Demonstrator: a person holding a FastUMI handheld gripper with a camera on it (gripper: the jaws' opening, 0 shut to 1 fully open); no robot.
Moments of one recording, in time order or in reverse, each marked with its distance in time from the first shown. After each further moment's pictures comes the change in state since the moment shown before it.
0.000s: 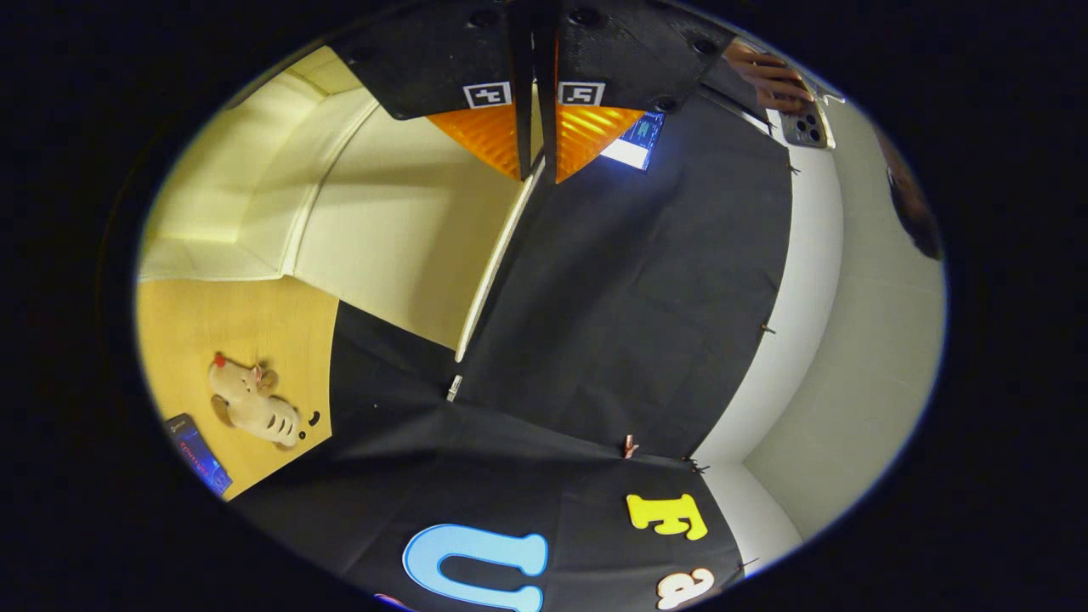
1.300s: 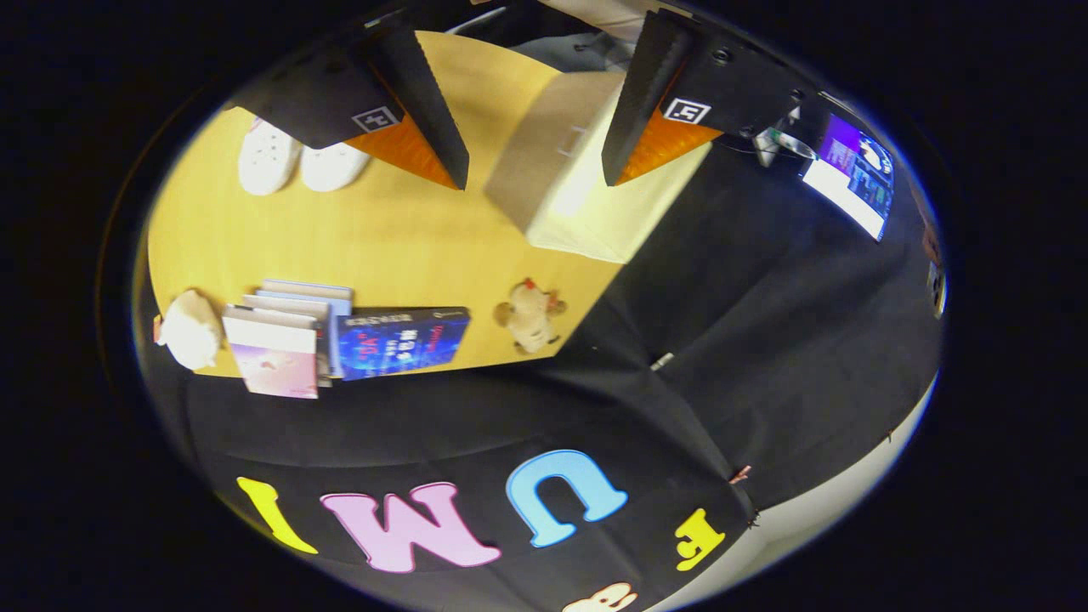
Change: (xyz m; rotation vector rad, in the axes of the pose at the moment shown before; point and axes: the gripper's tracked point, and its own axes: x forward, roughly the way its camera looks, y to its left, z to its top) arm -0.308 -0.168 0.023 -0.435 -0.138 -0.858
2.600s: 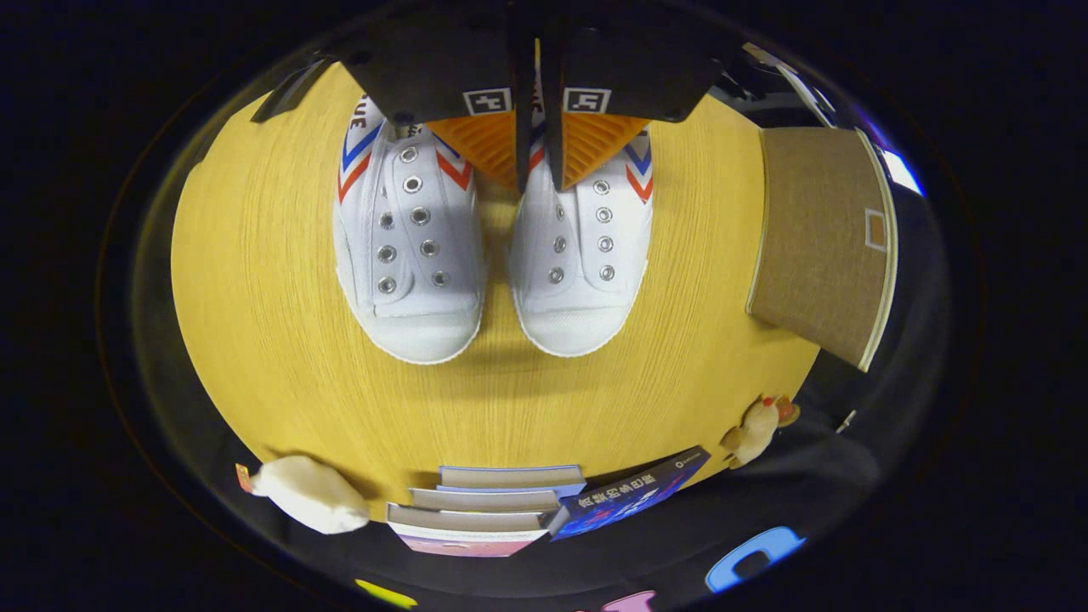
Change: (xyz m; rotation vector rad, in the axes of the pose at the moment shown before) arm 0.040 -0.205 -0.155 0.234 0.363 -0.356
